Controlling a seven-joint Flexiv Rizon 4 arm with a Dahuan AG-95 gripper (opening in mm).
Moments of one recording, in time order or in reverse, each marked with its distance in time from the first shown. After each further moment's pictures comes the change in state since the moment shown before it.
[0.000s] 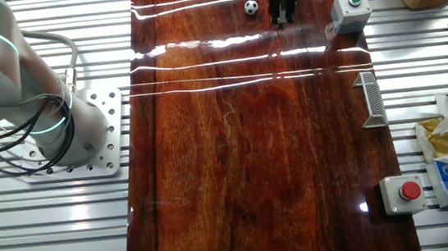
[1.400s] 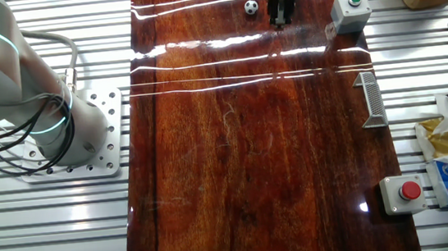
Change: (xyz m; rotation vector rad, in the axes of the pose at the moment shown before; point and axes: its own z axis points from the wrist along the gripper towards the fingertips) arm 0.002 -0.001 0.000 0.013 -0.006 0.041
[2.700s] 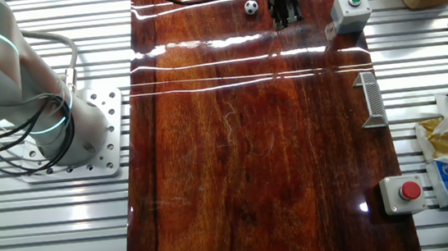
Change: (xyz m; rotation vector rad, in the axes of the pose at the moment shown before) arm 0.000 0.000 0.000 -0.015 0.016 -0.355
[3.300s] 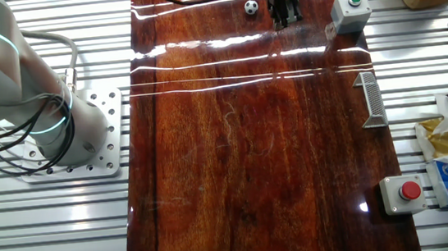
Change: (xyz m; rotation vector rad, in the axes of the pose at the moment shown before) arm 0.001 0.001 0.003 0.000 0.003 -0.004
